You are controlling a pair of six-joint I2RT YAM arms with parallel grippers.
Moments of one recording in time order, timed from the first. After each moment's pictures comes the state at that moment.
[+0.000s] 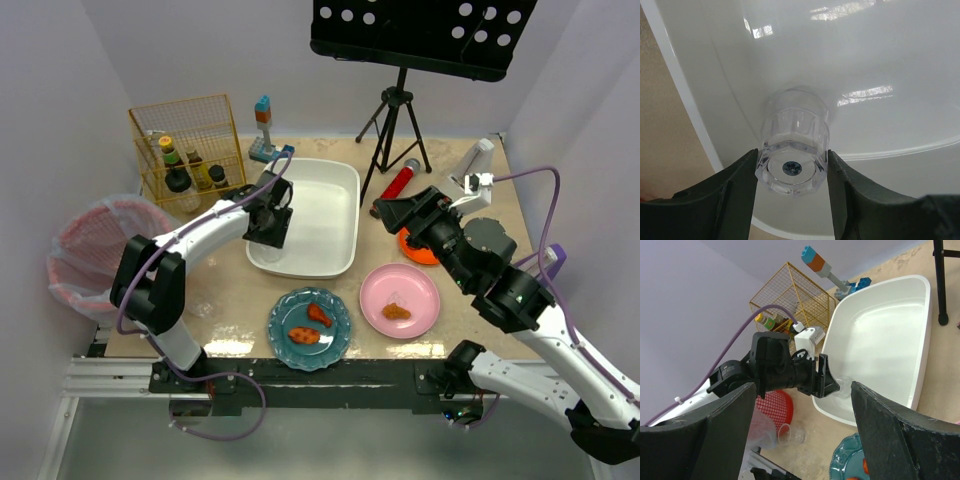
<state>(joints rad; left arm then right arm) -0.50 1.69 1.23 -0.68 -0.16 -0.22 0.77 0.77 1.02 -0.34 0.35 0.89</state>
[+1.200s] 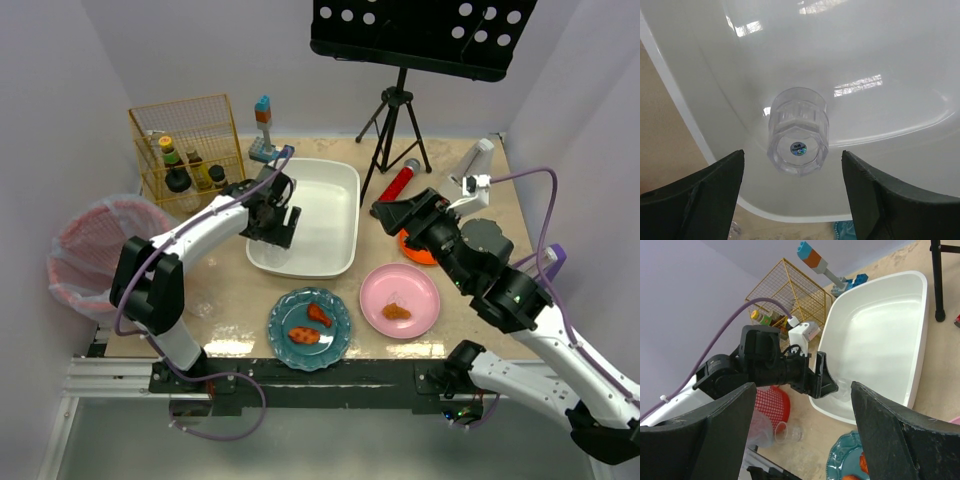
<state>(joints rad) -0.51 1.68 1.28 -0.76 -0.10 -0.21 0.77 0.77 1.01 -0.34 0.35 0.89</state>
